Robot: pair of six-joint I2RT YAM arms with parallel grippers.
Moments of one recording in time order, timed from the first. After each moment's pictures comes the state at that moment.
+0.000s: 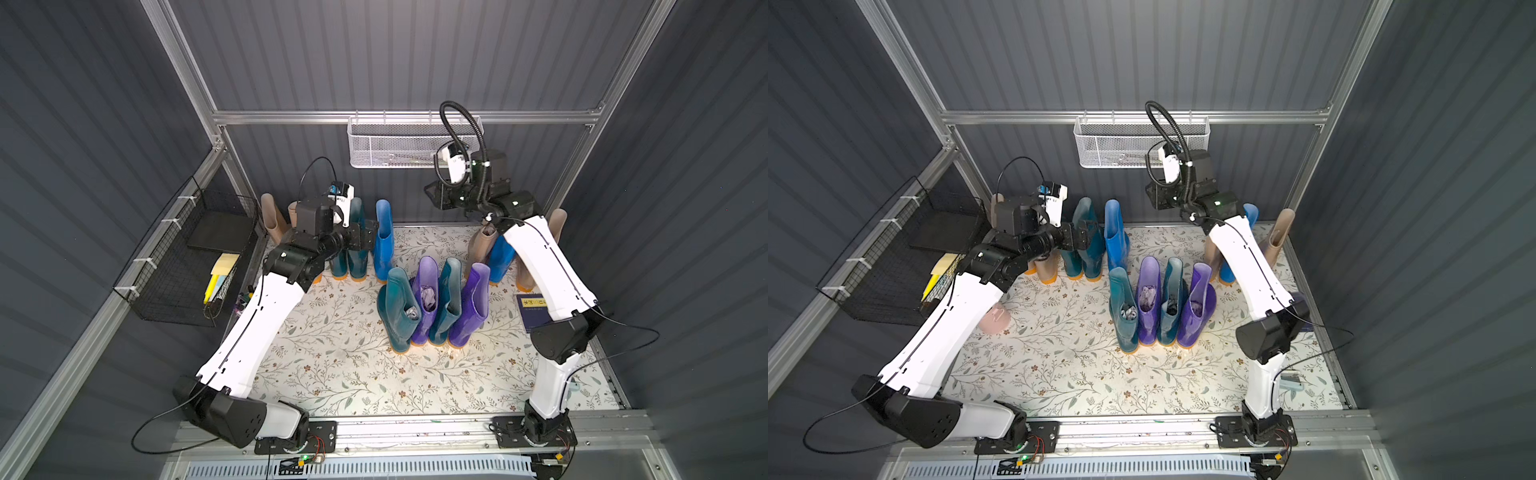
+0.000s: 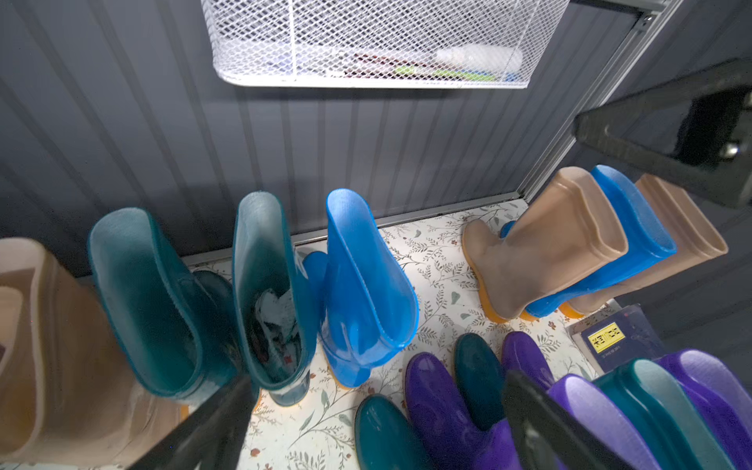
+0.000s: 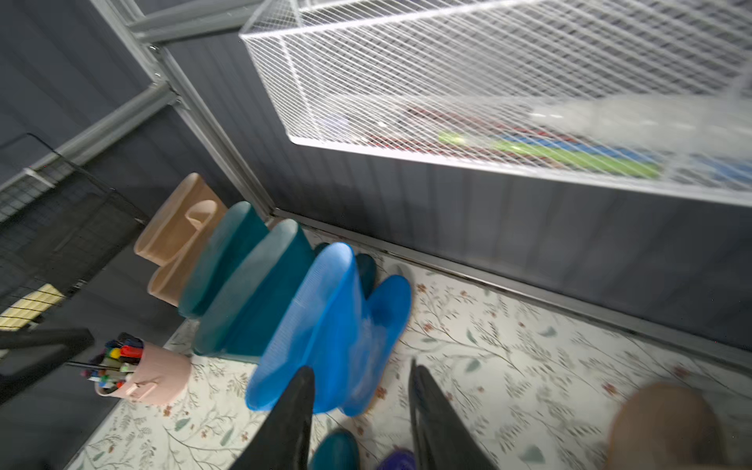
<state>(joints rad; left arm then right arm) -0.43 1.42 1.62 -0.56 0.10 -0.14 0.41 1.88 2.23 -0.75 -0.17 0.19</state>
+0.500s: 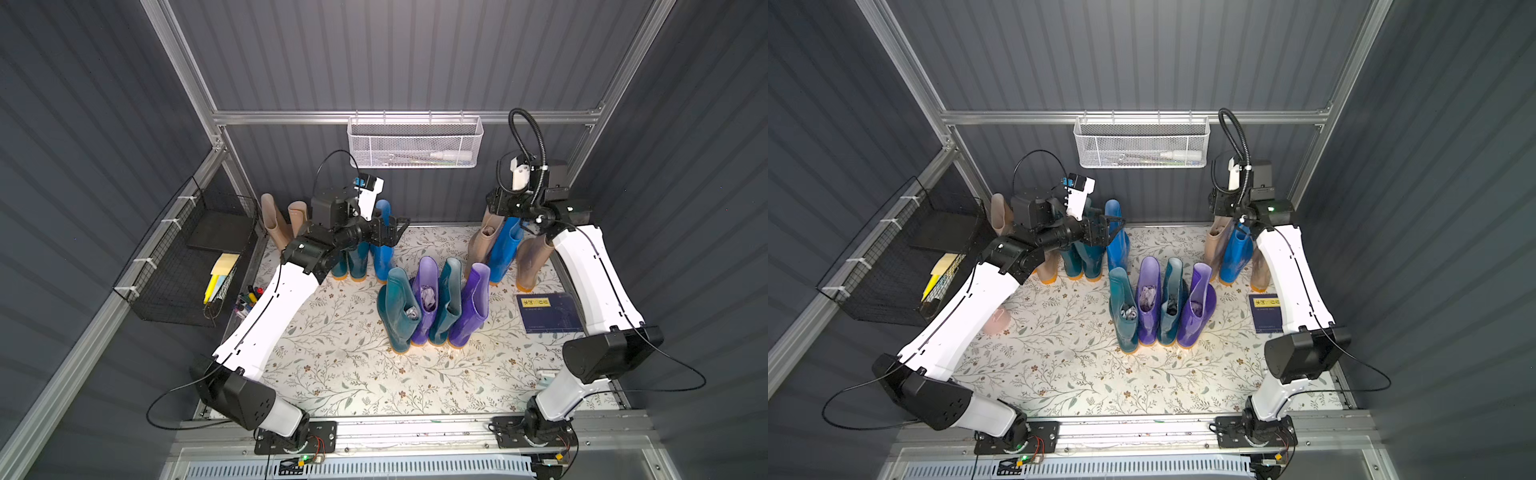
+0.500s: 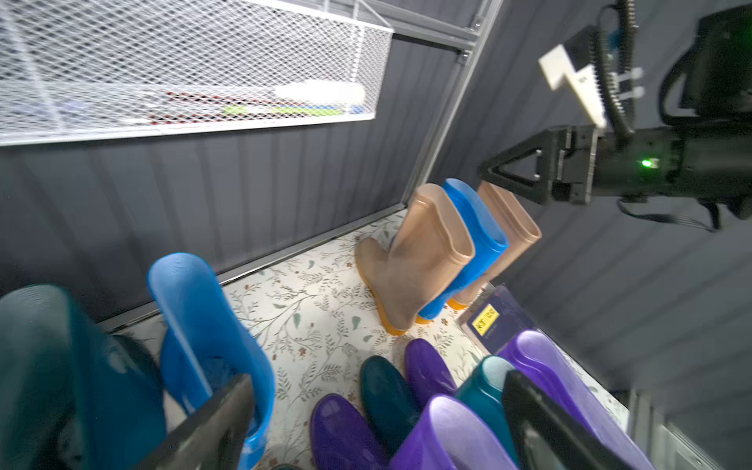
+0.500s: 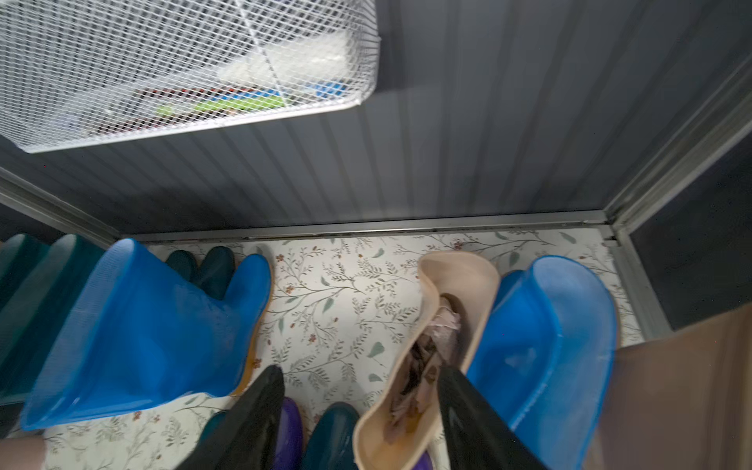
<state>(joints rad) -0.52 1.50 1.65 -0.41 0.40 -0.16 0.14 1.70 2.00 -0.83 -0.05 0.20</state>
